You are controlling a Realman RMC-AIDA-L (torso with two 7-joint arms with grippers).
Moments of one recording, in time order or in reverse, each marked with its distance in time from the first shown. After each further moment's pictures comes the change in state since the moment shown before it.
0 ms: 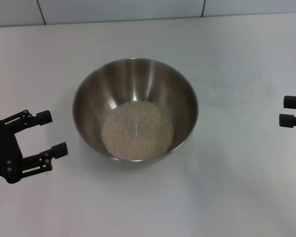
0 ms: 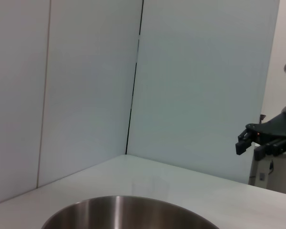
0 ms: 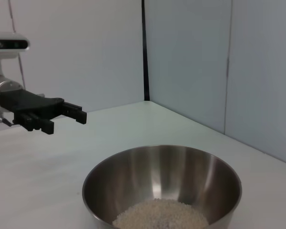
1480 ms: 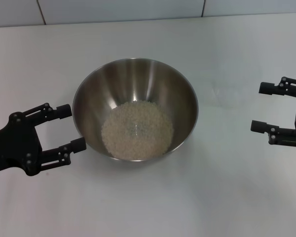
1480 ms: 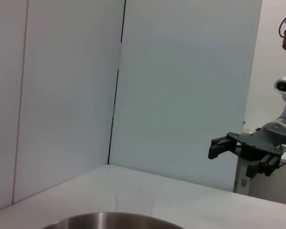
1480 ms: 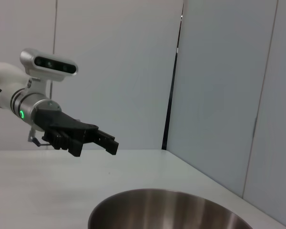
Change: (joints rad) left arm -0.086 -0.003 0.005 -0.095 0.013 -0.004 0.036; right arm 0.060 -0.007 -0.005 0.310 0.072 0.031 -0.398
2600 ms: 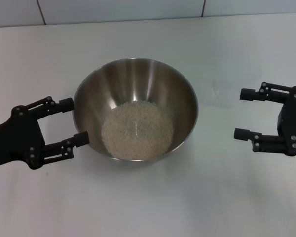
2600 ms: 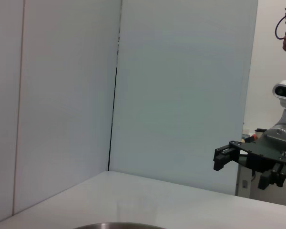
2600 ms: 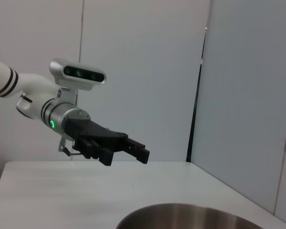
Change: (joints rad) left arm -0.026 -0.001 -0.010 -0.013 0.000 -0.003 0.022; right arm 0.034 0.005 -0.052 0.067 0.006 -0.004 -0.038
